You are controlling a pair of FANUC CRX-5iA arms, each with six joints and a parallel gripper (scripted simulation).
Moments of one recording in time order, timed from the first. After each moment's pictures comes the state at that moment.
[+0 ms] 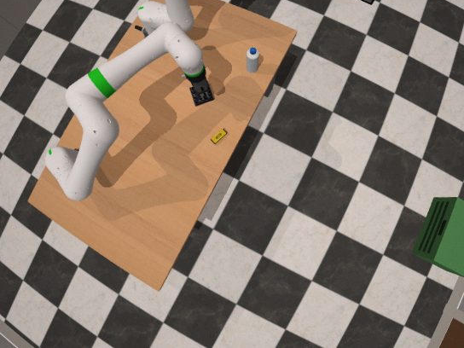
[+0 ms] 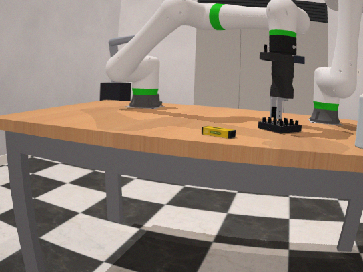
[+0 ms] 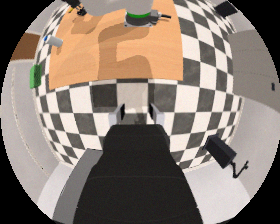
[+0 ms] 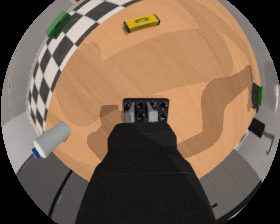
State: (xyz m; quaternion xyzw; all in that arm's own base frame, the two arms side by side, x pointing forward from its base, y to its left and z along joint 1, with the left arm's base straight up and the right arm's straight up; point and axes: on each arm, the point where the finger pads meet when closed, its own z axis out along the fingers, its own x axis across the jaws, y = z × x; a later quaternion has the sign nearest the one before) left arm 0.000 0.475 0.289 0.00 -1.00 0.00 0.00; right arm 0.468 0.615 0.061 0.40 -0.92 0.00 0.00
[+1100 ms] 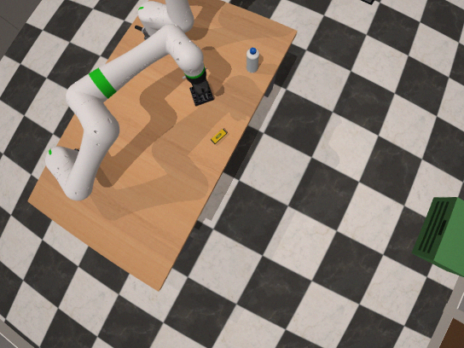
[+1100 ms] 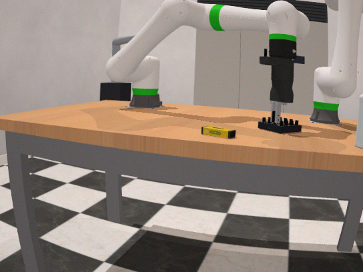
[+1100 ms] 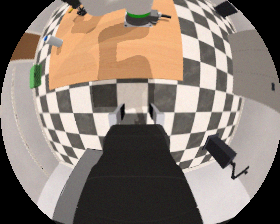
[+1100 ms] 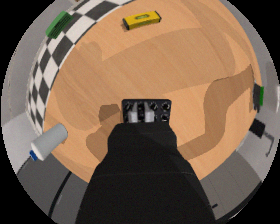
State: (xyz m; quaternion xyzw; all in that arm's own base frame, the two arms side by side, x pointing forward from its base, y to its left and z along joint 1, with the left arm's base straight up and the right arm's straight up) left arm 0.000 0.475 0.289 0.00 -1.00 0.00 0.00; right arm 0.468 0.615 0.047 0.40 -0.92 0.00 0.00
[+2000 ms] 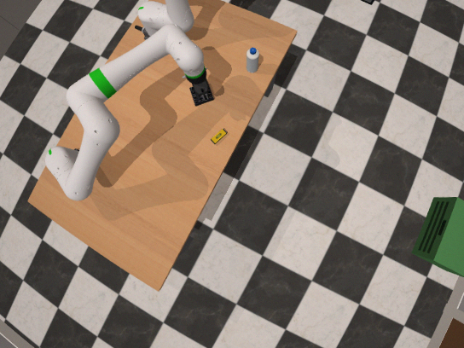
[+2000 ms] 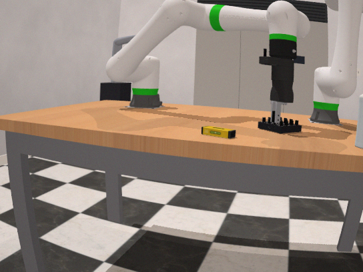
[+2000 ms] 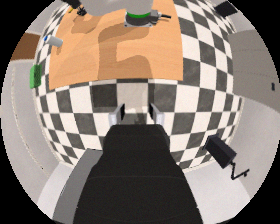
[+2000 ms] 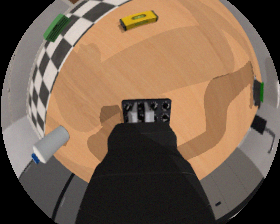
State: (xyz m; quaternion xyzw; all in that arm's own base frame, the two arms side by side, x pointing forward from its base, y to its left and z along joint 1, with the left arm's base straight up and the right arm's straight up) left arm 0.000 0.475 0.289 0.00 -1.00 0.00 0.00; right arm 0.468 0.615 0.047 0.39 -0.92 0.00 0.00
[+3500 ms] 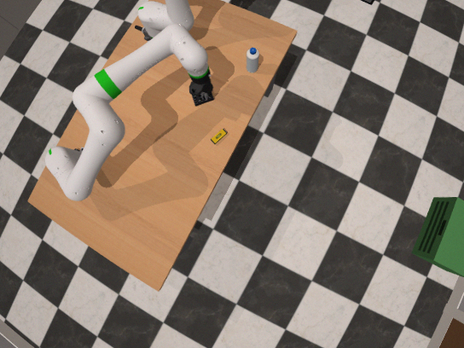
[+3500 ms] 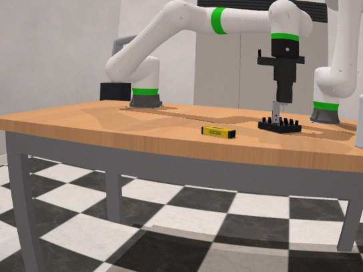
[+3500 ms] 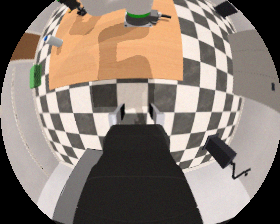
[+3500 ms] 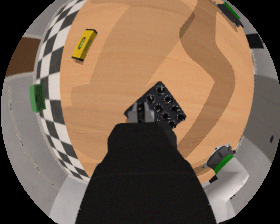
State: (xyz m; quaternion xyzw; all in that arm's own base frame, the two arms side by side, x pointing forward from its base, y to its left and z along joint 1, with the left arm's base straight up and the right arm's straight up) left arm 0.000 0.475 0.289 0.00 -1.00 0.00 0.00; right arm 0.468 0.615 0.047 0.05 -1.00 0.00 0.00
